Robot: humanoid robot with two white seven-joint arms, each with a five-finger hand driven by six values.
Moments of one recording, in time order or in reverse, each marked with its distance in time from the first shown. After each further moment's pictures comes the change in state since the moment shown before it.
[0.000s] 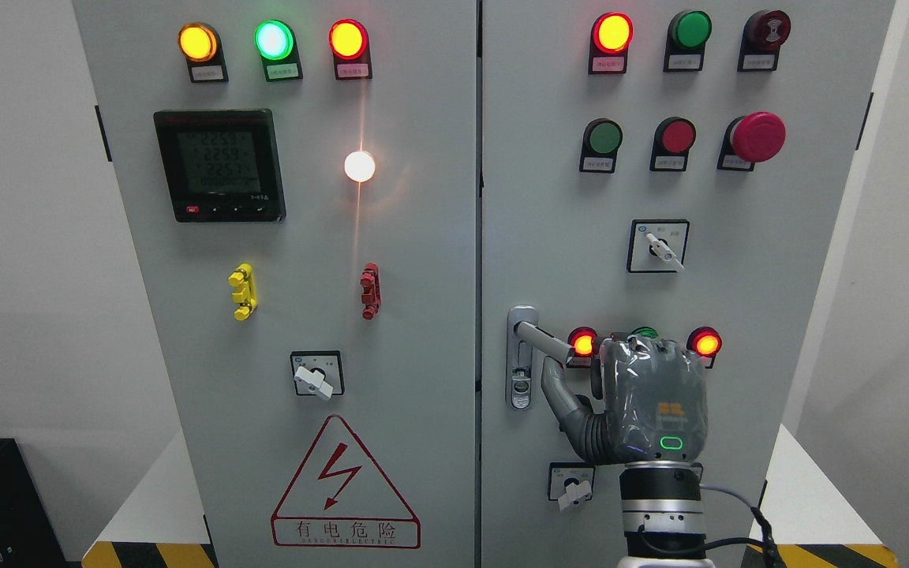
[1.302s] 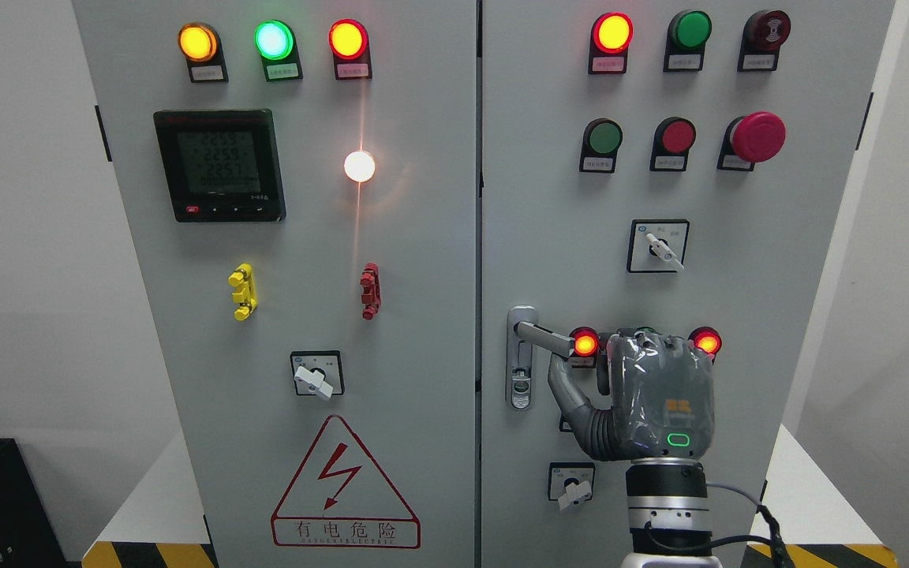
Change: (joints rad) left arm 0.000 0.000 0.000 0.000 0.000 0.000 0.000; right arm -0.004 -0.001 -0.012 -0.007 -0.017 -0.005 0.000
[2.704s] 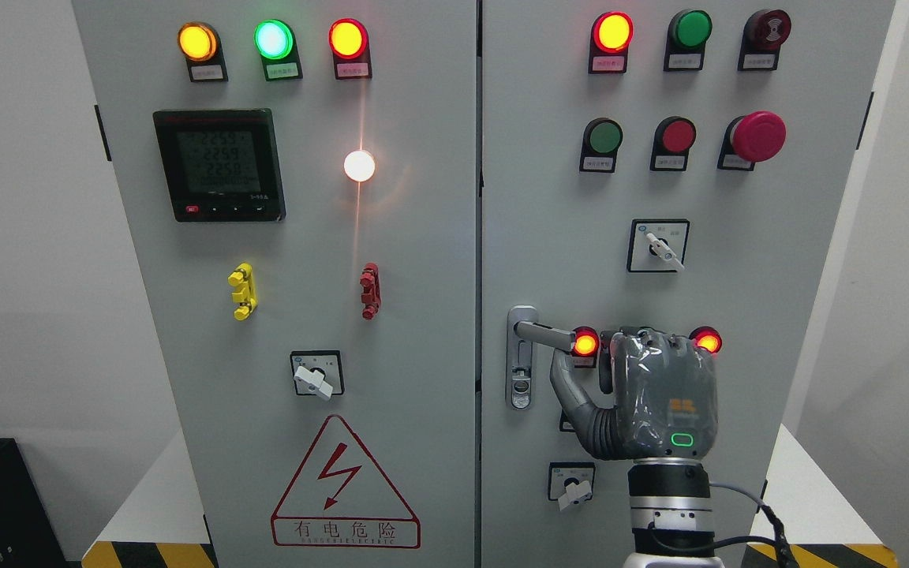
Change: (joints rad) left arm 0.000 0.000 0.000 0.000 0.000 0.000 0.000; right arm 0.001 0.000 -0.002 -0.008 -0.009 -0.001 0.003
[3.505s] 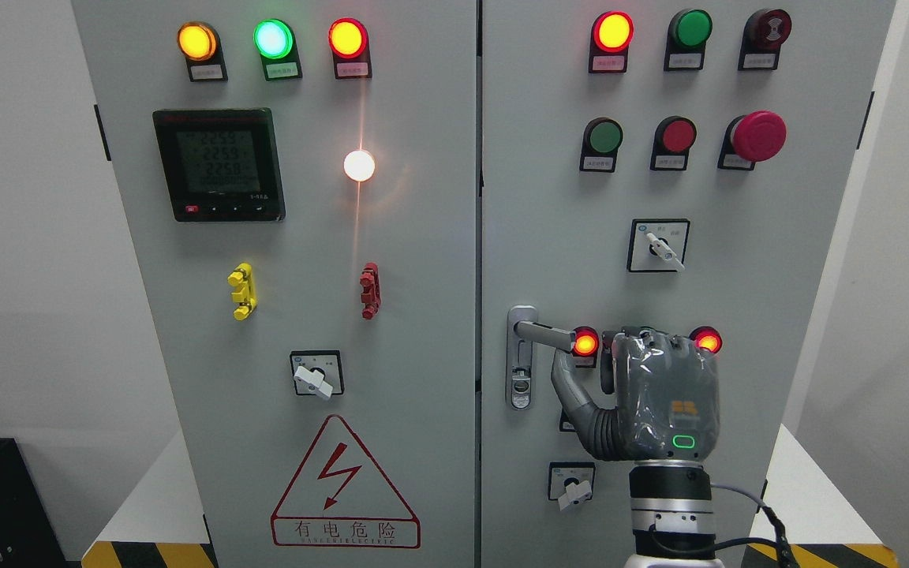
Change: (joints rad) left arm 0.000 0.000 0.000 0.000 0.000 0.000 0.000; right arm 0.004 -0.003 0.003 -0.001 0.000 0.000 -0.023
